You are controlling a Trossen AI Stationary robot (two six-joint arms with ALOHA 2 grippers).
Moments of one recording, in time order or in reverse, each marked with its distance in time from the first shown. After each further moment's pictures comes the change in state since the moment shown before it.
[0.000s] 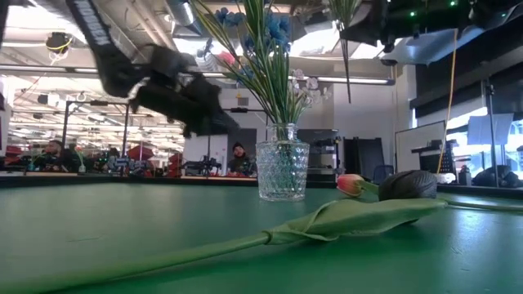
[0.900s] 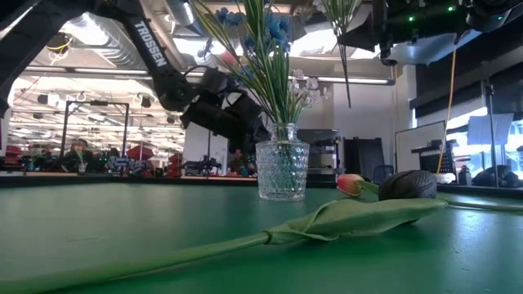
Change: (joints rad) left arm -0.035 0.353 0.425 -0.166 0.191 0.080; right arm -0.034 0.018 -0.001 -0.027 -0.085 0.027
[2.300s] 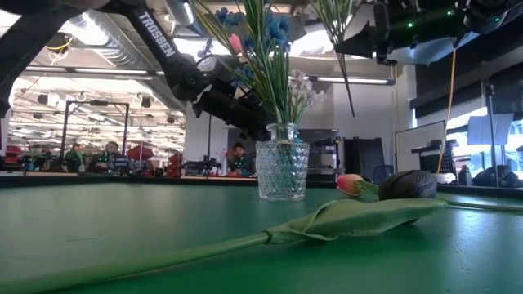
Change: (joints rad) left arm -0.066 0.001 0.109 -0.092 -0.134 0.157; right arm 0.000 0.024 0.001 -0.065 -0.061 -0.035
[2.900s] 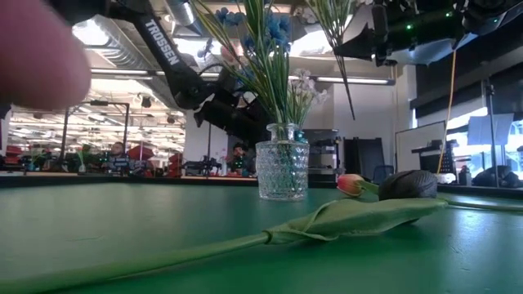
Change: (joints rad) left arm -0.014 0.055 0.000 0.000 0.040 -0.029; right arm 0.000 0.011 0.000 -0.003 0.000 0.006
